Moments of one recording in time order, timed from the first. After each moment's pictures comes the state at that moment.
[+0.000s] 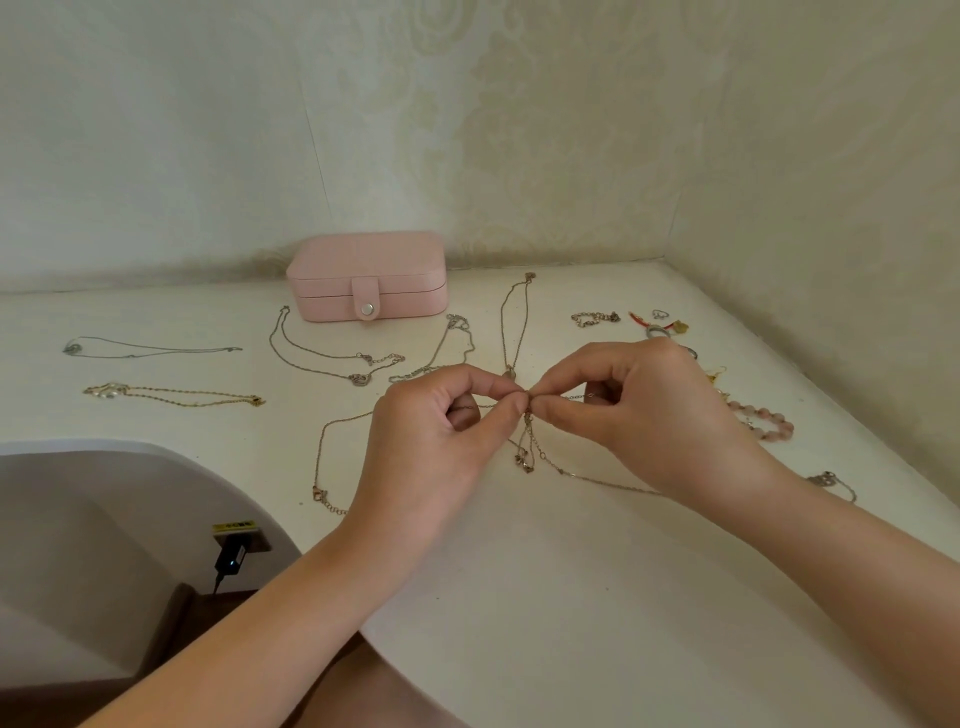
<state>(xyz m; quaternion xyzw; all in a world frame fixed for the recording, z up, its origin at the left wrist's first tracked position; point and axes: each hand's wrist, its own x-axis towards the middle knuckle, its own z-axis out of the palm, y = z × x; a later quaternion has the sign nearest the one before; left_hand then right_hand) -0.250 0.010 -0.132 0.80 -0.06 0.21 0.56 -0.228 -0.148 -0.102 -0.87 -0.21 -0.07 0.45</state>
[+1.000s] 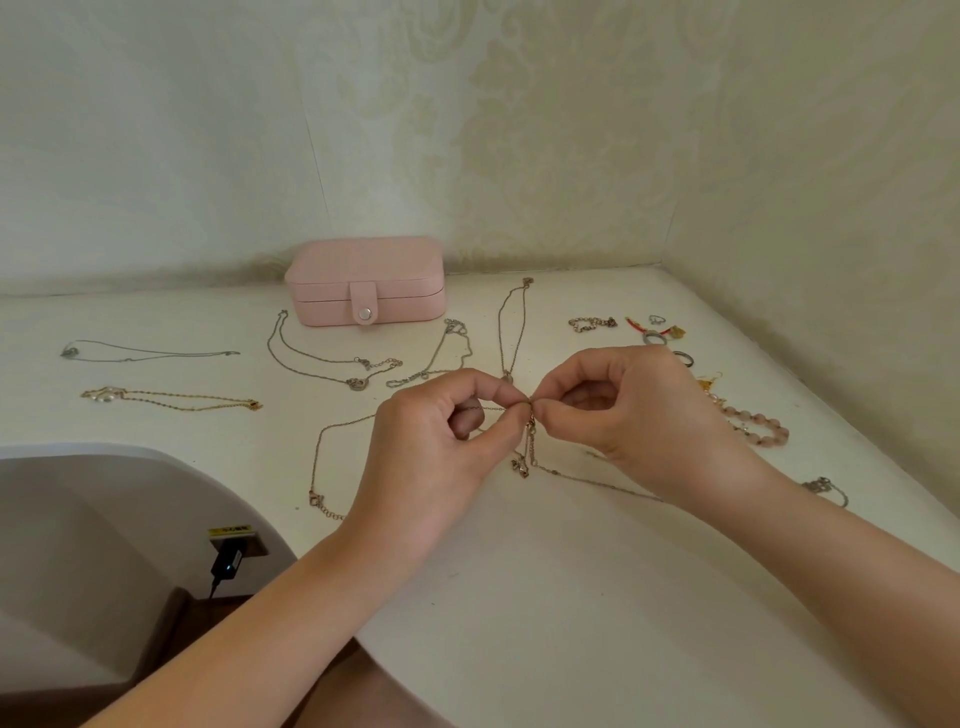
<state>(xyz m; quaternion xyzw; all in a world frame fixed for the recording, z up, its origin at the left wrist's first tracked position) -0.250 0.010 -0.133 0.81 -0.08 0.22 0.53 -0.227 -0.146 -0.102 -0.84 -0.17 -0.01 0.51</state>
